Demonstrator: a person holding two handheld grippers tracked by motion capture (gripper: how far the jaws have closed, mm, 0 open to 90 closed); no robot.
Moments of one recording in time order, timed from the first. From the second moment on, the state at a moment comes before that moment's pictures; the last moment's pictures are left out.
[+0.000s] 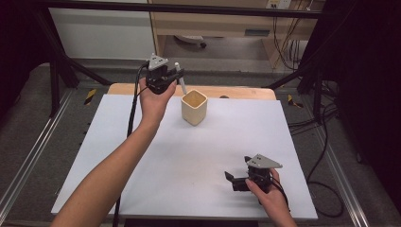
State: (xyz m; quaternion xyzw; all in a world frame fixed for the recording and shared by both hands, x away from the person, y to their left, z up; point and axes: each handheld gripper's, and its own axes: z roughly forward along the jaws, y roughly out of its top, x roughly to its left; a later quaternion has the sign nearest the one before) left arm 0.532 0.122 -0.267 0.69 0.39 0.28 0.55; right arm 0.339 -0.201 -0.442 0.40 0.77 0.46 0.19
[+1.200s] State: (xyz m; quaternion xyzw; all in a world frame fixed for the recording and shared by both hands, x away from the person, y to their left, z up) left arm 0.553 0.094 -0.292 0.70 0.39 0.26 0.53; right arm 0.339 -0.201 -0.443 0.40 0.77 0.46 0.19
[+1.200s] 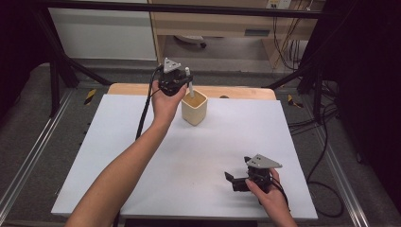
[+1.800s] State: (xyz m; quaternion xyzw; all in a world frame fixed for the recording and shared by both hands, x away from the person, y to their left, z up) left arm 0.556 0.086 -0.301 0.71 0.39 0.27 0.52; right arm 0.339 -0.200 -0.443 0.40 0.77 0.46 0.19
